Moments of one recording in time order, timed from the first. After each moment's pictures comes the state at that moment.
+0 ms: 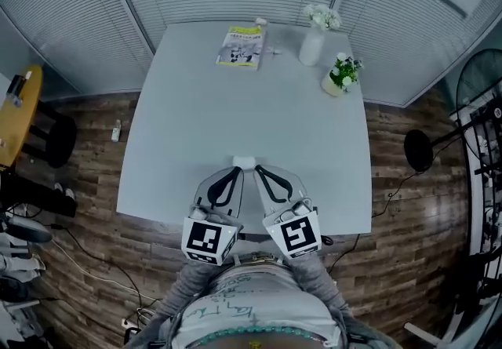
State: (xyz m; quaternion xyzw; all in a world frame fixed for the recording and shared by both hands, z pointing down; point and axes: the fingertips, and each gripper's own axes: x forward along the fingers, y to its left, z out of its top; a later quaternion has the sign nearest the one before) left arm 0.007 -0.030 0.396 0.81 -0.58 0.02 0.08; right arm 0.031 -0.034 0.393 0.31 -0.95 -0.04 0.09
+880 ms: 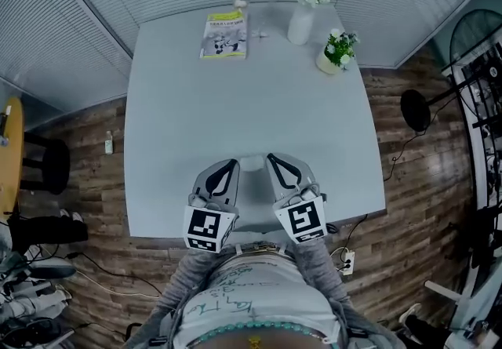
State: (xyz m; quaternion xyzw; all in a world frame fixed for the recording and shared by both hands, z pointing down) left arm -0.046 -0.087 0.457 0.85 -0.51 0.10 0.12; right arm 0.013 -0.099 0.450 0.39 -0.90 -0.01 0.18
